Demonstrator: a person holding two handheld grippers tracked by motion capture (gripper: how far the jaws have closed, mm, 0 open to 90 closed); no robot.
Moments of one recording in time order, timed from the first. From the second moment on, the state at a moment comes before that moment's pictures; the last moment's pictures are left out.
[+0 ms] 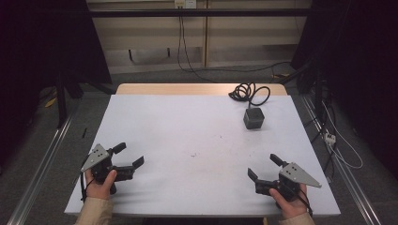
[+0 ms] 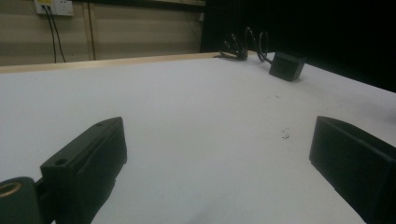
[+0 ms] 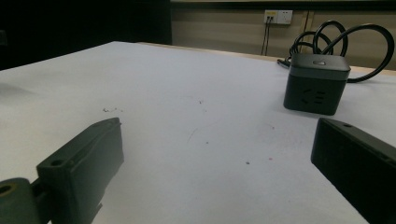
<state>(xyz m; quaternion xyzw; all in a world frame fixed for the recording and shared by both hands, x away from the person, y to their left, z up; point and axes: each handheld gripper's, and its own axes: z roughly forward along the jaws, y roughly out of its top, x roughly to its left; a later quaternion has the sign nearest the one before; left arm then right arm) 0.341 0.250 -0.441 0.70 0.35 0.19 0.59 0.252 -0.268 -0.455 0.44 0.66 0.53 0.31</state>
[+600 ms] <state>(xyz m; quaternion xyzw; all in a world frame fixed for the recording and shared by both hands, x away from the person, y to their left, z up) 0.339 0.251 -0.441 0.70 0.35 0.19 0.59 0.266 -0.268 -0.451 0.44 0.66 0.53 0.32</state>
